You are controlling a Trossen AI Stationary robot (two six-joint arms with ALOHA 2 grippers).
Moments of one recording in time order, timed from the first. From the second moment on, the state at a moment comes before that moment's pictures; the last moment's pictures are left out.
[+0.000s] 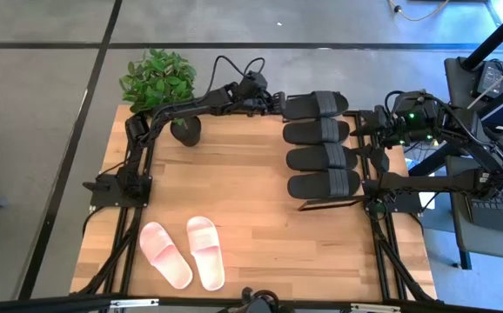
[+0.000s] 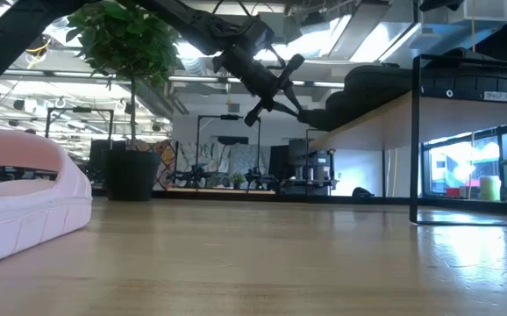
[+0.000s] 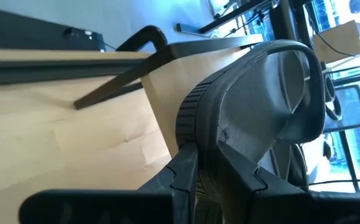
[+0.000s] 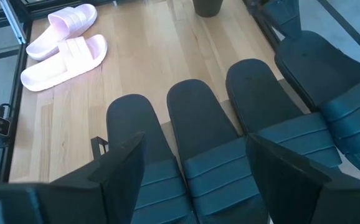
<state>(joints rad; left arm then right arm) 0.51 2.03 1.72 -0.22 0.13 -1.02 -0.38 0.87 1.42 -1.27 -0.18 -0.03</state>
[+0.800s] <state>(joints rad) 0.50 2.03 1.72 -0.21 0.13 -0.99 -0.38 0.87 1.42 -1.27 -0.18 -0.03</state>
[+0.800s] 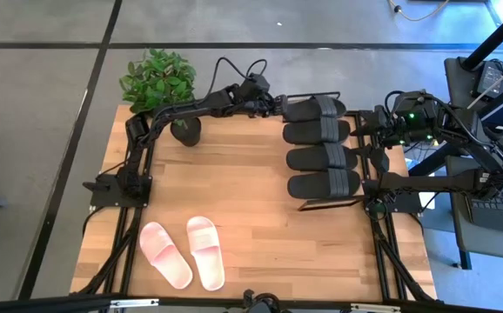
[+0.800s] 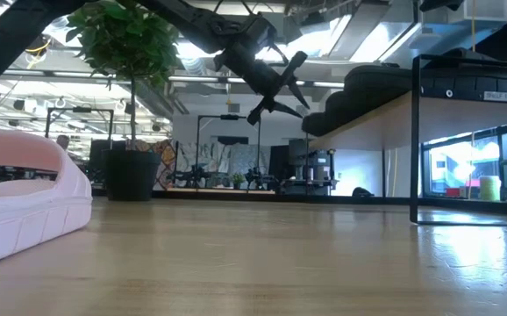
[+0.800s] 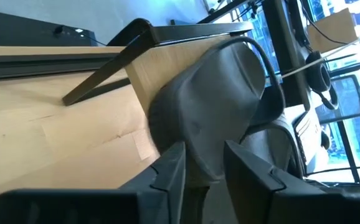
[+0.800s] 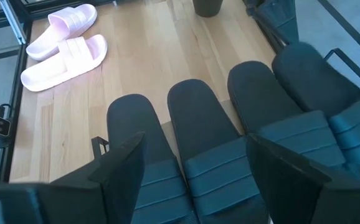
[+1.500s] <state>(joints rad) 0.48 1.96 1.72 -0.19 0.23 -0.85 -0.38 0.91 1.43 -1.27 -0.03 0.05</state>
